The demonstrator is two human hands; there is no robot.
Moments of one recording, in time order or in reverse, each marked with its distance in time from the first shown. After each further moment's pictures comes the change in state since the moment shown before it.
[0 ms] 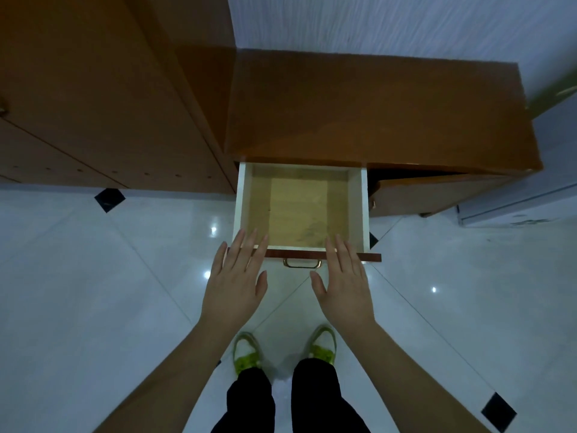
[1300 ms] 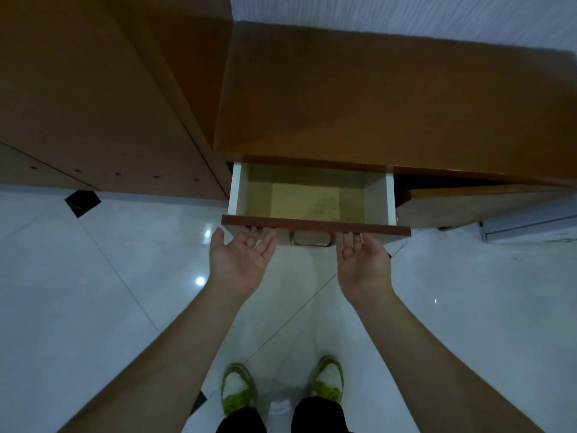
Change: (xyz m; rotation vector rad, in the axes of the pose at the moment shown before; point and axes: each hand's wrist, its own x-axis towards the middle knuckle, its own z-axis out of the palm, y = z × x) left_hand 0.117 -0.029 0.091 -2.412 0.084 -1.337; right_hand 0.133 0.020 0.051 1.975 0.147 0.802
